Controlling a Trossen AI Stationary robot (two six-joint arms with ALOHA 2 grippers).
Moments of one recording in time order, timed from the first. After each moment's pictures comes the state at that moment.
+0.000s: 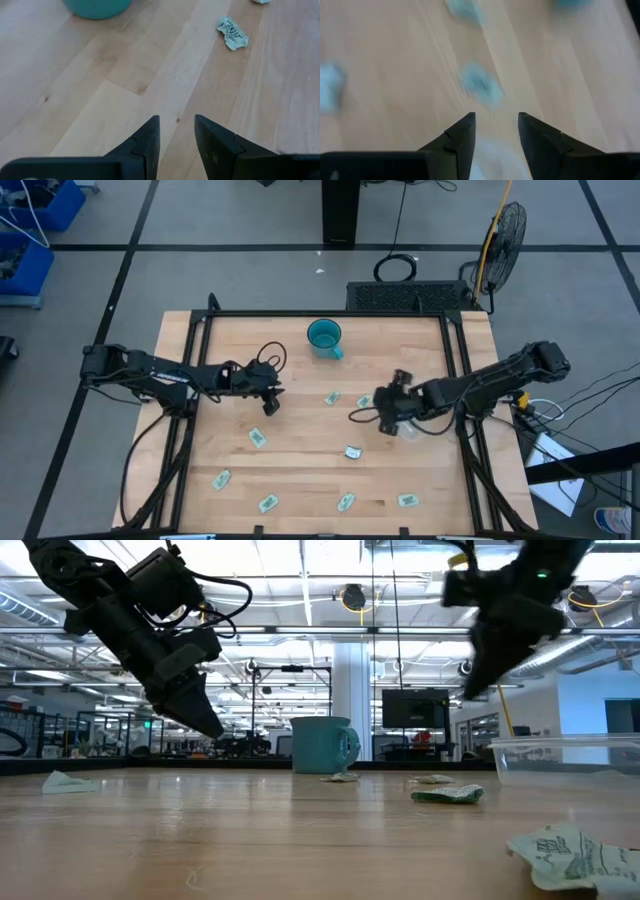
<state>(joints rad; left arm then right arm) 0.09 1.28 0.48 0.02 -0.17 -0.32 0.25 1.35 0.85 -0.66 0.45 0.39</state>
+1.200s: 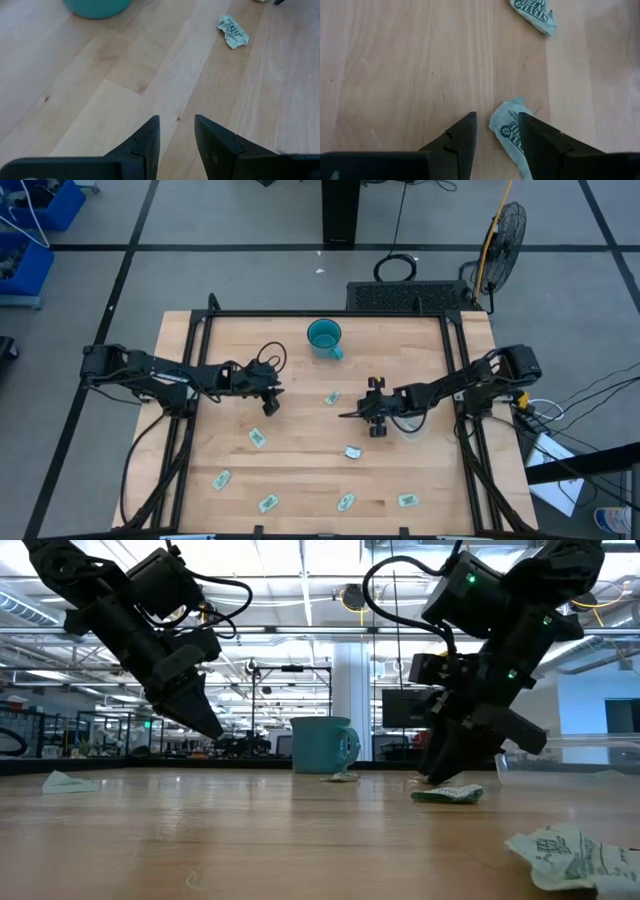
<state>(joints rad) 0.09 1.28 0.48 0.02 -0.17 -0.31 0.11 1.61 0.64 -0.08 0.29 -0.04</state>
